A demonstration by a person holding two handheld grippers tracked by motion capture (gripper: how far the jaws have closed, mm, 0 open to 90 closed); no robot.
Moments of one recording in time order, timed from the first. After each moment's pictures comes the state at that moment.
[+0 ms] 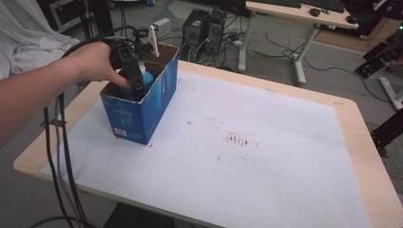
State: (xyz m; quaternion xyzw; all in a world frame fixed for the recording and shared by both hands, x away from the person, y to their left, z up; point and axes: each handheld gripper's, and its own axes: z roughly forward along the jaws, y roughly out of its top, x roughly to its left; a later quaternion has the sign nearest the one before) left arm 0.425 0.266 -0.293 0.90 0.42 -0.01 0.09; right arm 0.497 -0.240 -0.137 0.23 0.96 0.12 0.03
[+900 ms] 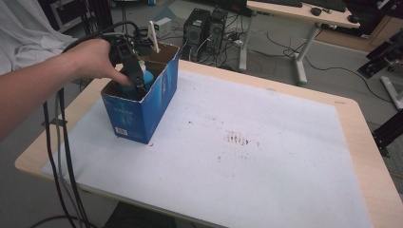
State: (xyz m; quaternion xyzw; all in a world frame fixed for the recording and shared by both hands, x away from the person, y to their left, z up) left arm 0.422 0.266 -0.284 0.91 0.41 0.01 0.10; right arm 0.496 -0.244 -0.136 0.23 0.96 0.12 0.03
